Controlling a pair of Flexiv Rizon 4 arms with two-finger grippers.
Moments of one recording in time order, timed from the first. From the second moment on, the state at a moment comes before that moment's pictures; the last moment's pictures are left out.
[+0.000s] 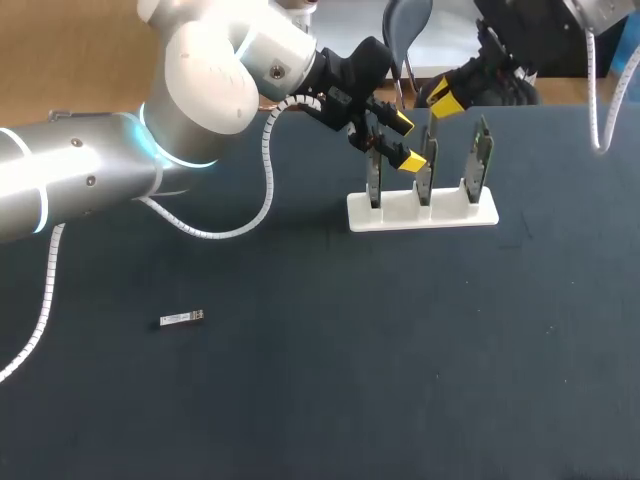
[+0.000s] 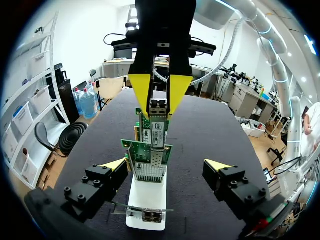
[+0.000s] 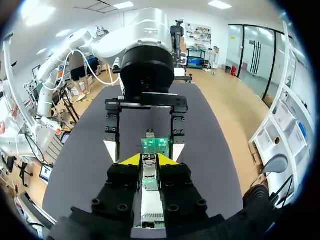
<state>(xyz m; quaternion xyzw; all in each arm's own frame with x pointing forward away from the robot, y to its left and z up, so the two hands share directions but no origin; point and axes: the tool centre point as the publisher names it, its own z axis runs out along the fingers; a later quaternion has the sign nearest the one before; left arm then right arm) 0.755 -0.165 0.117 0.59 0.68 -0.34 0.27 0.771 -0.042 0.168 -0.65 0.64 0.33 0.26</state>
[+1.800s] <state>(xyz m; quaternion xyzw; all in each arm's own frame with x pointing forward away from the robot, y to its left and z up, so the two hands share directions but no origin) 0.755 -0.165 0.117 0.59 0.68 -0.34 0.27 0.774 -0.043 0.185 -0.62 0.62 0.38 0.30</state>
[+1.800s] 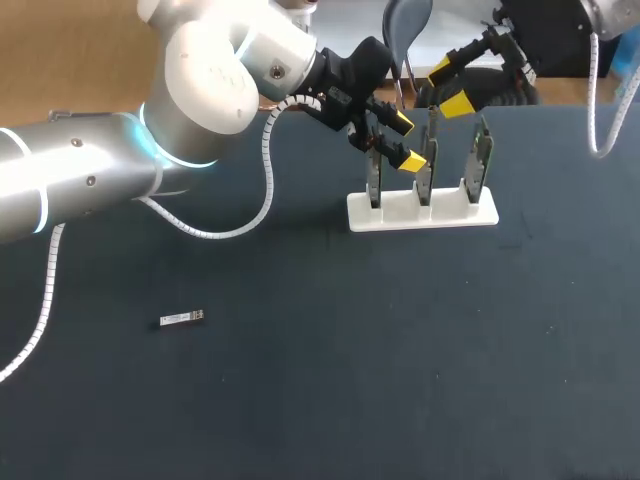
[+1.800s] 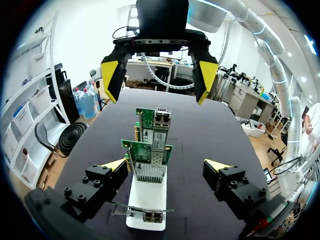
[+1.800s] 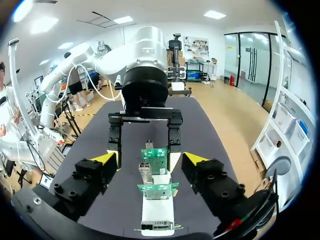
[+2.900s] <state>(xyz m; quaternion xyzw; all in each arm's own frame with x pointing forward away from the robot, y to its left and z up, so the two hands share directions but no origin) 0.755 -0.165 0.117 0.59 0.68 -0.34 0.27 0.767 -0.036 0.171 -0.63 0.63 0.36 0.27</state>
